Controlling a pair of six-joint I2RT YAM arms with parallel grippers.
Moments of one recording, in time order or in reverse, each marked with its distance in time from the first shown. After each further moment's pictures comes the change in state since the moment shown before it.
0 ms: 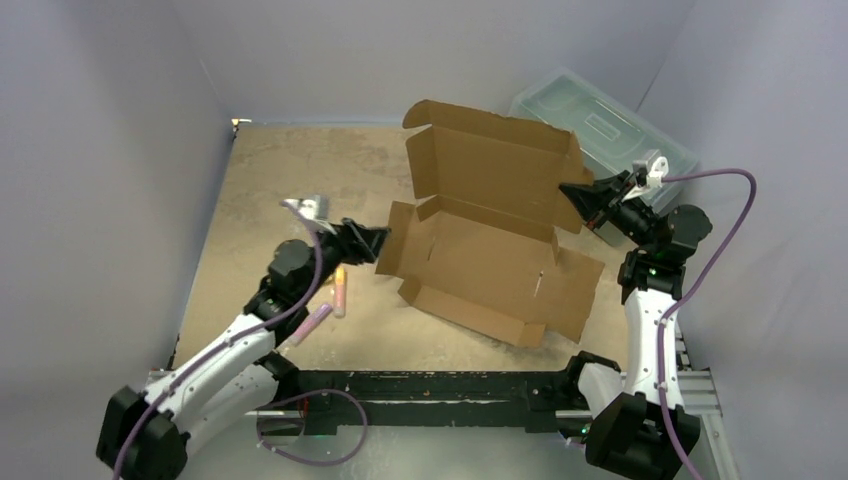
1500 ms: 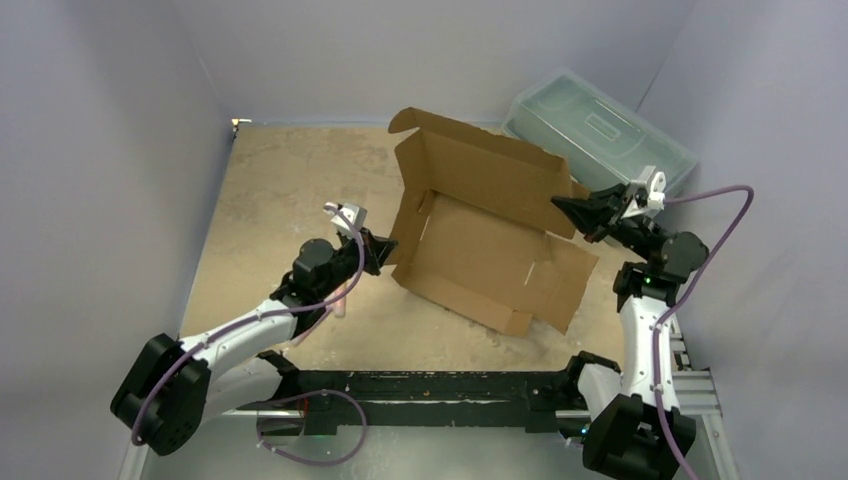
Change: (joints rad) left arm 0.049 0.194 -0.032 0.217 0.151 0.189; right arm -0.006 -0.021 -0.076 0.350 -0.152 0.208
